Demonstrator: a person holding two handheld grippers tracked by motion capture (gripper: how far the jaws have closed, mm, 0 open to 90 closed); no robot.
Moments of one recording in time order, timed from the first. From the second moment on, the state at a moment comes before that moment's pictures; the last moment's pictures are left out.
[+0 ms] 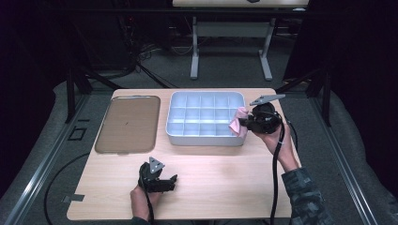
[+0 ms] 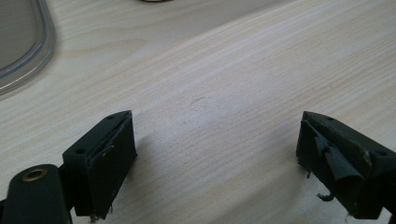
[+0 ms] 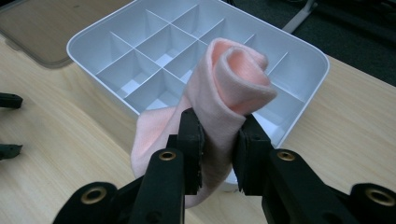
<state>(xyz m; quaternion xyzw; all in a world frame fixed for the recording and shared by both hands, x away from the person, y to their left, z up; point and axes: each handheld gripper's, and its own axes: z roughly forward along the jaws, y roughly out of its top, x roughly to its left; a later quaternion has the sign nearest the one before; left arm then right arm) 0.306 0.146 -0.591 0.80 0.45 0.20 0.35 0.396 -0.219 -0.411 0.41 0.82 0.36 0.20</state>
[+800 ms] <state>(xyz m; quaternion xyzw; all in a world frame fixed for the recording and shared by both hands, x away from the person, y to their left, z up) 0.306 0.146 -0.591 0.80 0.45 0.20 0.35 0.429 -0.223 -0.431 0.43 0.82 0.33 0.21</state>
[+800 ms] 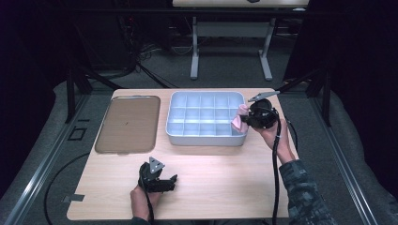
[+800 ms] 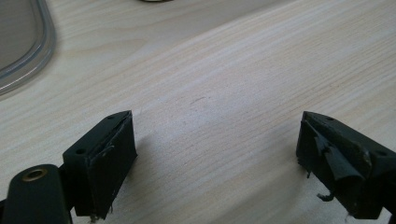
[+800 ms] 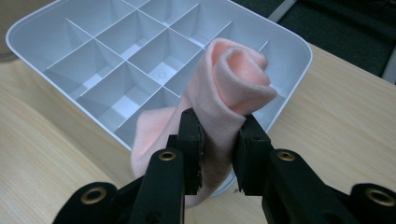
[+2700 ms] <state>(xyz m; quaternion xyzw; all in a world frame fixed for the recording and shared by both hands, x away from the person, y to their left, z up) 0.306 0.146 -0.591 0.80 0.45 0.20 0.35 0.465 -0.202 -0.493 0.42 0.85 0.21 0.23</state>
